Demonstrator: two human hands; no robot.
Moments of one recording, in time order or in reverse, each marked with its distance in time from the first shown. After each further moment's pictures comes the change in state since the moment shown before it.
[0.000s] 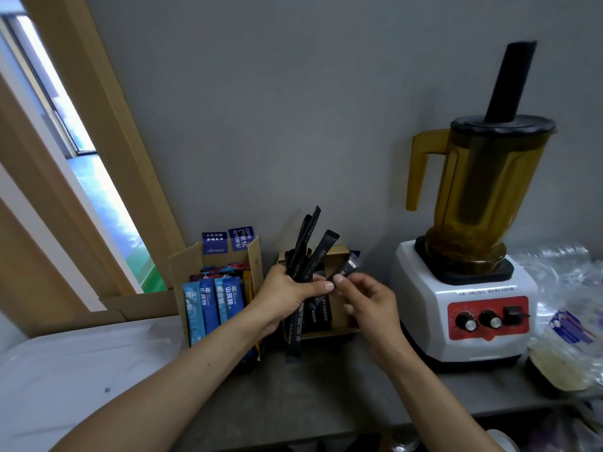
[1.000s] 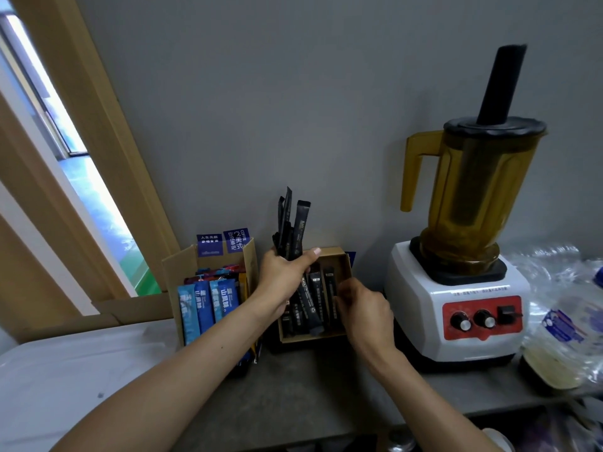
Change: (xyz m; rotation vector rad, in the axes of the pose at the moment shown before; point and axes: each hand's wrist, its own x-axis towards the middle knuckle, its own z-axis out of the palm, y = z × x) left_hand 0.030 0.010 0.012 -0.235 0.285 0.003; right_hand 0.008 0.014 -0.005 -1.081 0.149 -0.214
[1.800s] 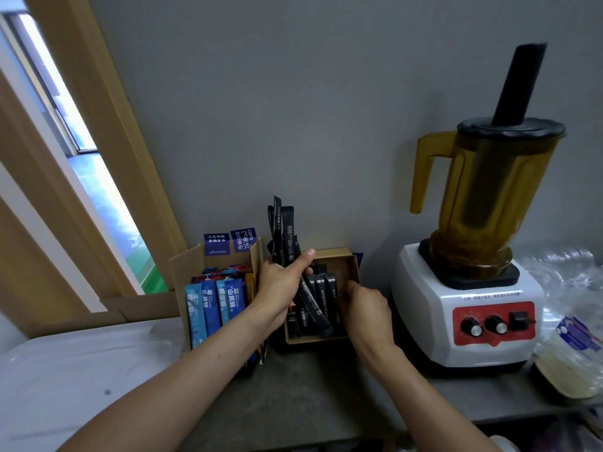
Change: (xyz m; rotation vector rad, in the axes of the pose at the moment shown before) left_hand -0.002 -0.010 -0.013 -0.151 -0.010 -0.063; right_hand 0.012 -0.001 0.018 -0.064 -0.053 -0.029
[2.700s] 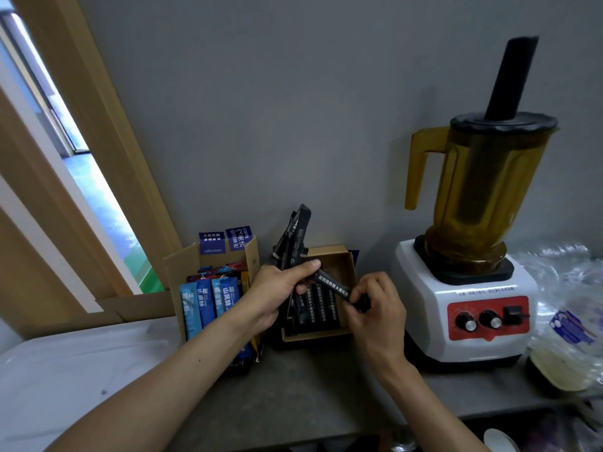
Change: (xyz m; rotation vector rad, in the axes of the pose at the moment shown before) left_hand -0.010 0.006 -0.012 0.112 -0.239 -0.133; right_hand -0.024 0.013 -0.017 0.336 0.420 -0.273
